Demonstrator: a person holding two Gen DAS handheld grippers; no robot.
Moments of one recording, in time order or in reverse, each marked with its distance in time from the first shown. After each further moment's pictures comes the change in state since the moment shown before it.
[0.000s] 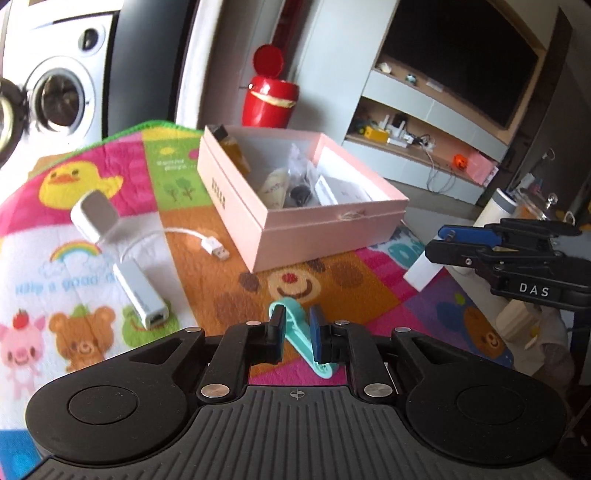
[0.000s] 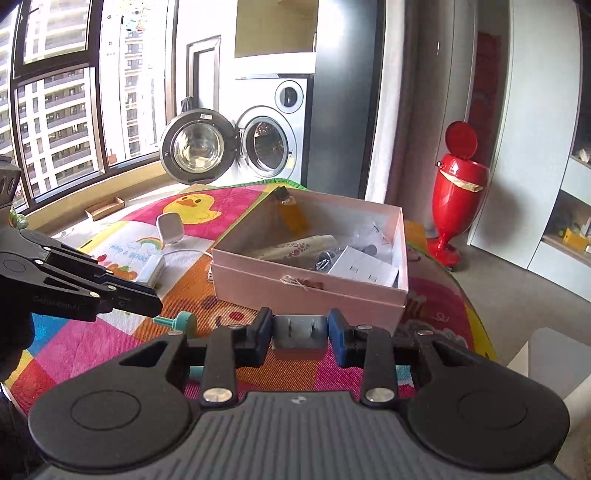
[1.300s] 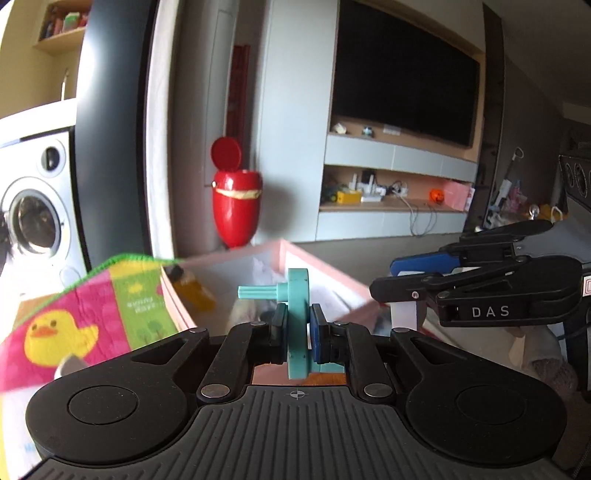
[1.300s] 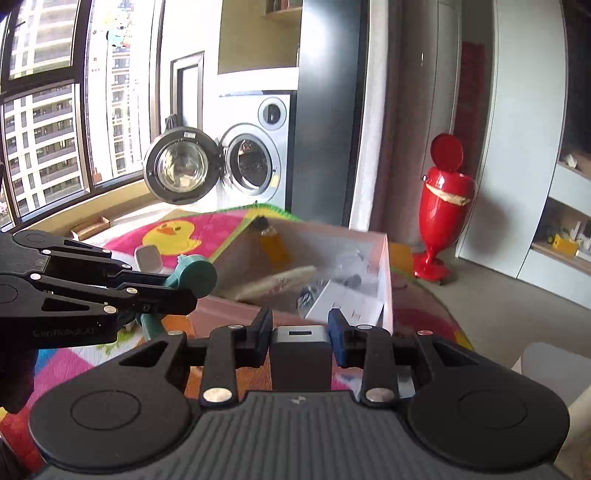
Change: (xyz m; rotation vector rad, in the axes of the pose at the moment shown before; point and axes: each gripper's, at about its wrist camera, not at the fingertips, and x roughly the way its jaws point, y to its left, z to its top) left arm -0.008 -0.051 0.068 0.290 -0.331 0.014; right arm 0.005 -0.010 0.040 0.009 -0.101 -0.048
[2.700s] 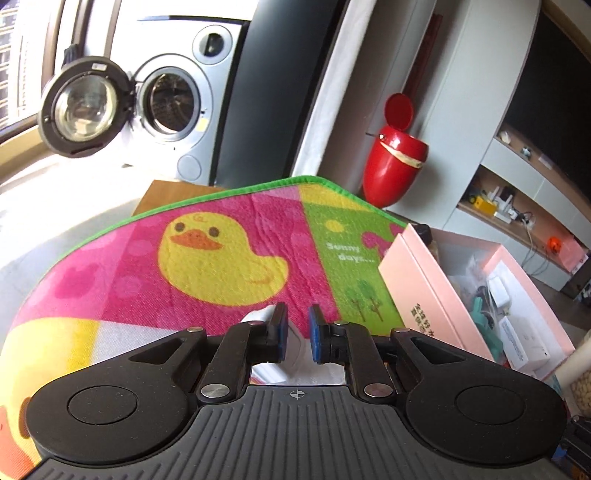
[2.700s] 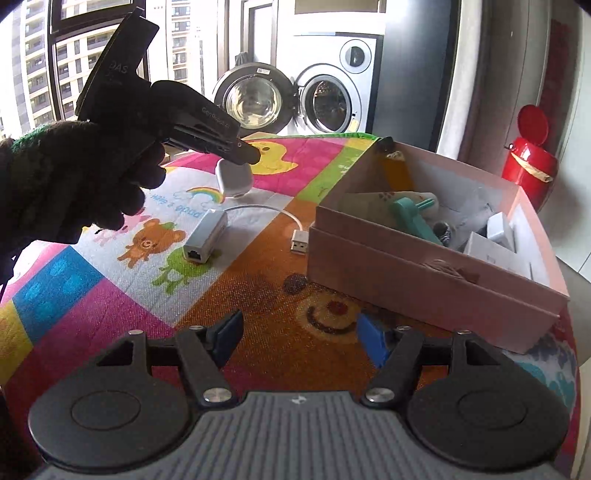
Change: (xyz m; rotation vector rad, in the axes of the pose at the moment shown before) left arm 0.044 0.195 -0.048 -0.457 0.210 0.328; right arm 0.076 0.095 -0.045 -0.114 0.221 0.222
